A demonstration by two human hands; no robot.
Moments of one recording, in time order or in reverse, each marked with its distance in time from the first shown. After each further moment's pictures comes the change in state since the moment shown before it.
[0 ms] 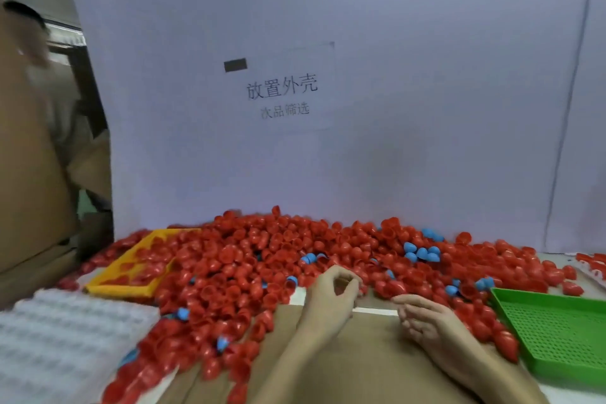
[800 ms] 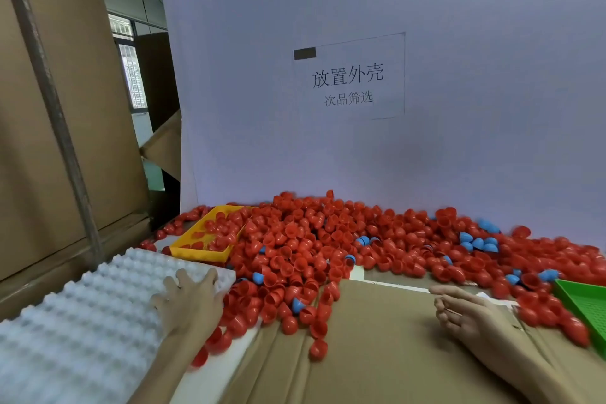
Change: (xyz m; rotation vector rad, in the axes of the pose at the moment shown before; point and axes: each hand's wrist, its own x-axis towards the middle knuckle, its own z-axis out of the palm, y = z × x) left_hand -0.087 -0.138 -0.271 1.376 0.411 -0.516; right_hand -0.029 0.025 -0.004 -0.058 0.074 -0.020
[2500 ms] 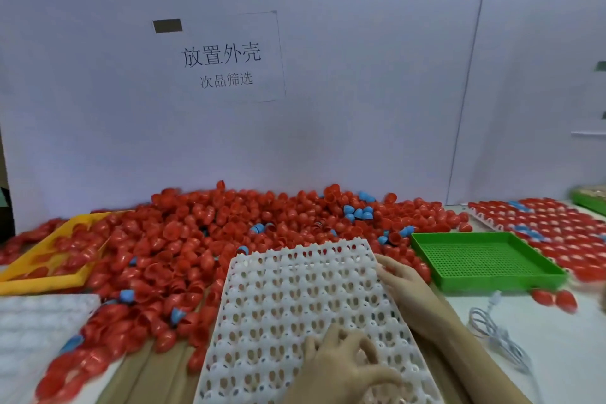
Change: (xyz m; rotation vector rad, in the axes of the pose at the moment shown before) left_hand -0.219 0.220 -0.082 -0.660 -0.408 1.281; right_hand -0.040 -0.016 -0.079 -0.340 0.128 -0.128
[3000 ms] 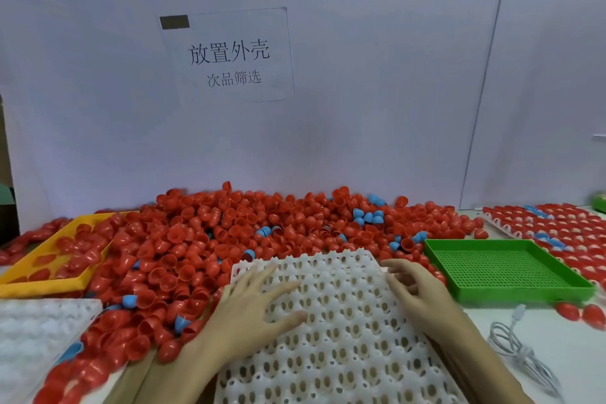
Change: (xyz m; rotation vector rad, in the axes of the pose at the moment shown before) left_hand 0.020 -0.143 -0.058 0.174 0.029 -0.393; right_hand 0.001 0.000 -0.012 -0.773 0.210 -0.294
